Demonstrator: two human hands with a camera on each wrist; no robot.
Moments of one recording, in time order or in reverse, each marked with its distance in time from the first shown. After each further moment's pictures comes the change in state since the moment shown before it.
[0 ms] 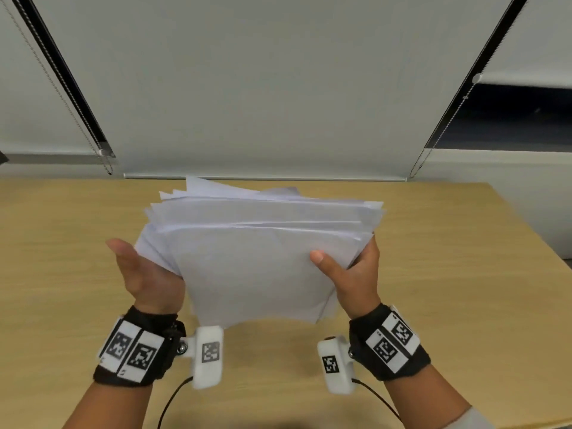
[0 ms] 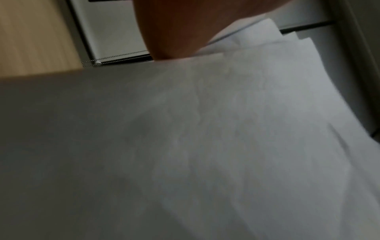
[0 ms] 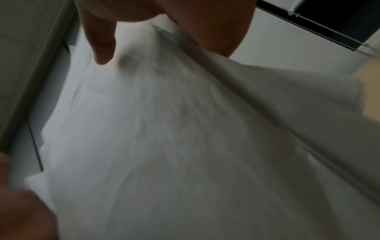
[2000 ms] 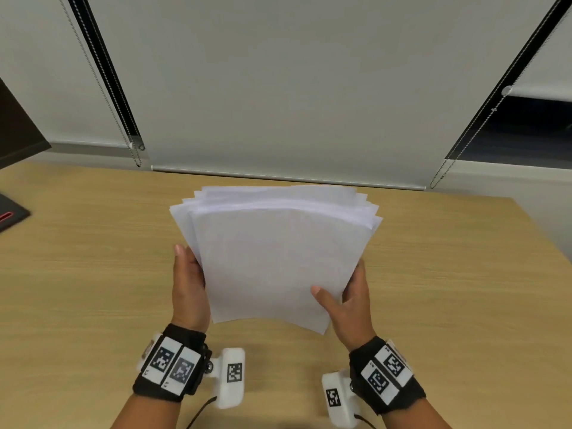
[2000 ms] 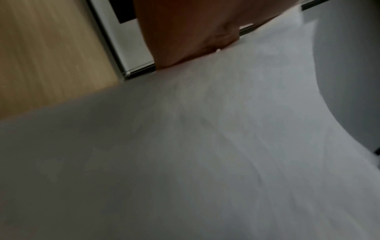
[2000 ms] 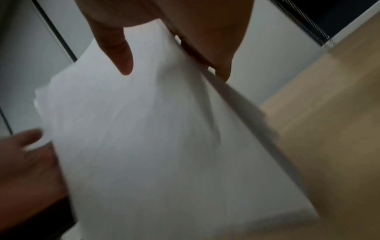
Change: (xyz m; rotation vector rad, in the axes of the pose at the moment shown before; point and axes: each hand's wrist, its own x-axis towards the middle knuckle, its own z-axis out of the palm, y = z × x) left_hand -0.040 -0.028 -0.003 0.382 0.455 -0.125; right_hand -0.044 0.044 0.002 -0.179 -0.071 0.130
